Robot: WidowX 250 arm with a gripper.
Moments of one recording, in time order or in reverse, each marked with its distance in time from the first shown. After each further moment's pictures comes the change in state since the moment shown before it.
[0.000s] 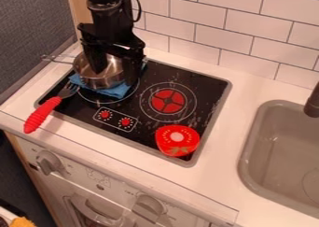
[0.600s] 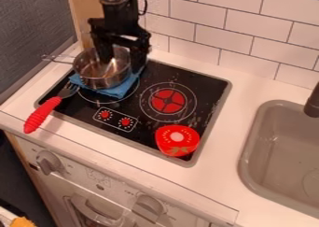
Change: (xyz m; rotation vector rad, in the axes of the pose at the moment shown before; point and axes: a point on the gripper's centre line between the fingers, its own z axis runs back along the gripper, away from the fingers) arm 0.045 0.029 -0.021 0.017 0.016 0.075
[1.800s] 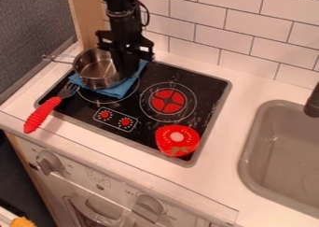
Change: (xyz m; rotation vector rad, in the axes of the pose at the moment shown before) arm 0.010 -0.002 -0.035 -0.044 0.055 -0.002
